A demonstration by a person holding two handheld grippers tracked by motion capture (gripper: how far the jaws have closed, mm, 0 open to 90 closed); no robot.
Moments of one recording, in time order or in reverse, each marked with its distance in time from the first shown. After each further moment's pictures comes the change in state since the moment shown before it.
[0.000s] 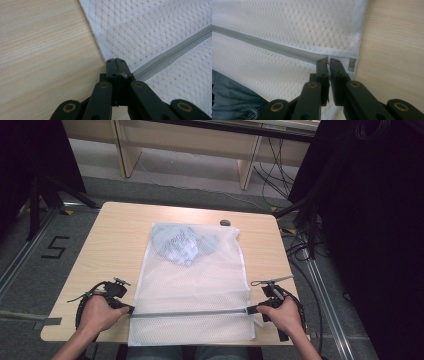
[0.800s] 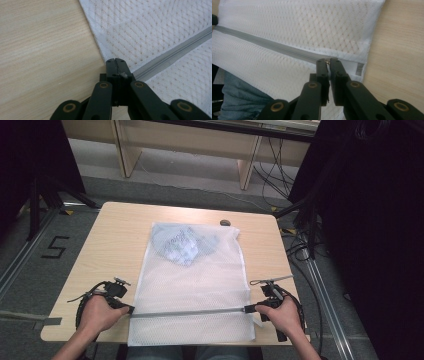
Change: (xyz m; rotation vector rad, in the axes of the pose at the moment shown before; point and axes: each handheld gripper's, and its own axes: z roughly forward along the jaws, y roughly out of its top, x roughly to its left) left arm 0.000 0.000 0.000 0.000 0.003 -0.002; right arm 0.012 -0.001 -0.005 -0.030 0.039 0.021
